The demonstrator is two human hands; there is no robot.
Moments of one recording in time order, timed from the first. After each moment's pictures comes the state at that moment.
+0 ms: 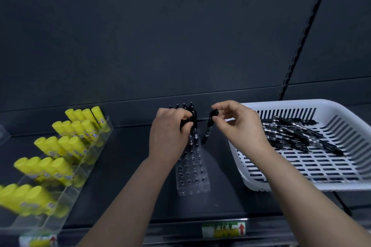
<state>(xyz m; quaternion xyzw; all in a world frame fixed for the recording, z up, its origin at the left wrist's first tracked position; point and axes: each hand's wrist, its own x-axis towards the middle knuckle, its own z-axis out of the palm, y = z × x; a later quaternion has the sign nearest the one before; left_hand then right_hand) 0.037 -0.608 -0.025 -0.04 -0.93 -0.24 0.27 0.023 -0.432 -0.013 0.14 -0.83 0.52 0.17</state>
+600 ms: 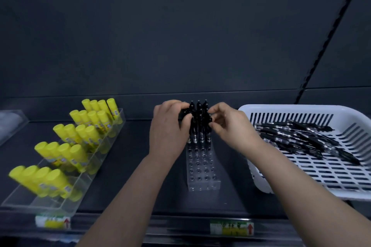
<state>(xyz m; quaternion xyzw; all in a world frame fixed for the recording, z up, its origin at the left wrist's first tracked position) 0.053 -0.632 -0.020 0.00 -0.92 -0.27 0.30 0.005 -0.461 -0.024 0.23 -0.88 0.40 0.08</state>
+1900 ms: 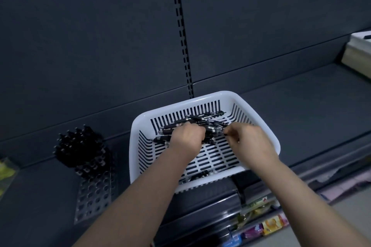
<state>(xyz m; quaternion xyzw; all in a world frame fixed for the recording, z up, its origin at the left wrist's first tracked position) -0.013 -0.343 -0.052 -0.25 -0.97 0.05 -0.03 0.054 -0.187 -0.060 -0.08 -0.95 0.28 0.10</state>
